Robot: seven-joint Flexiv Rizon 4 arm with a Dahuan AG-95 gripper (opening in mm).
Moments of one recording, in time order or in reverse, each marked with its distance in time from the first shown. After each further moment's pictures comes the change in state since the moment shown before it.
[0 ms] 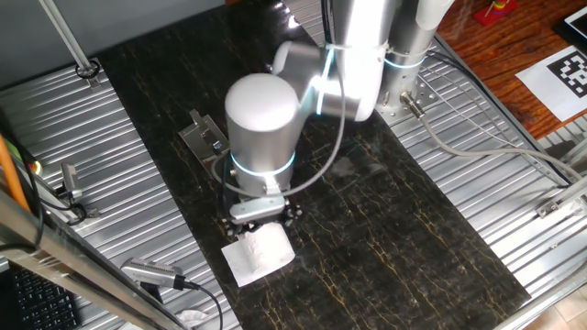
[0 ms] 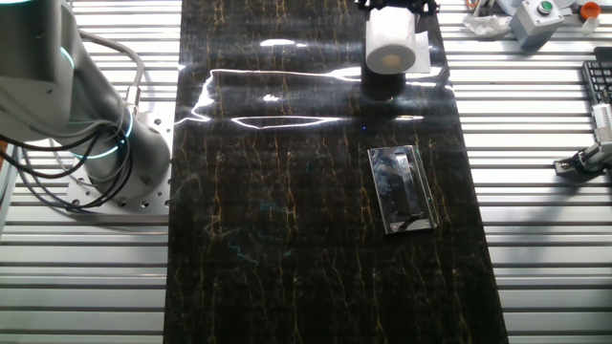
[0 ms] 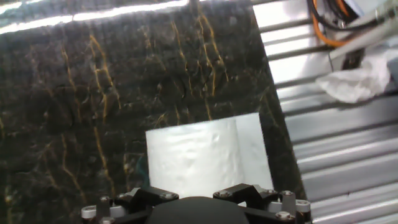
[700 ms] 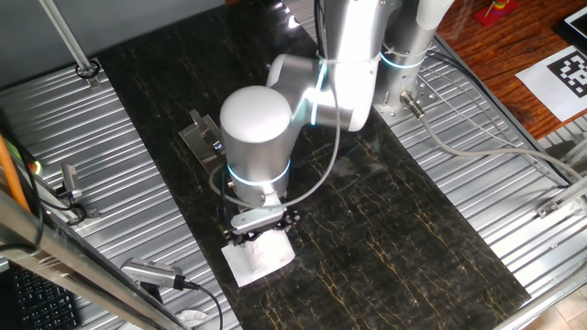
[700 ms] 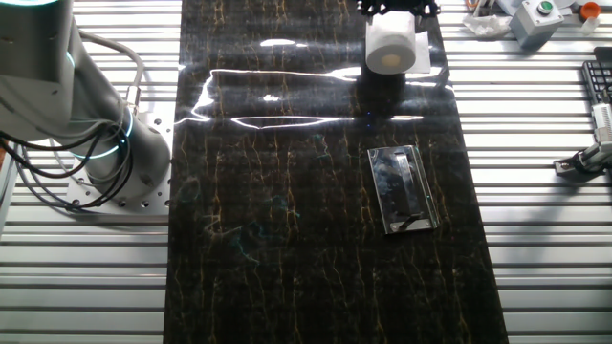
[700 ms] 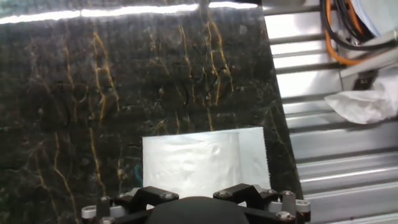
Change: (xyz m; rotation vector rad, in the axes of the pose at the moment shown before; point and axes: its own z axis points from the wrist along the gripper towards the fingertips) arm -0.005 -0.003 0.021 -0.026 -0.015 -0.066
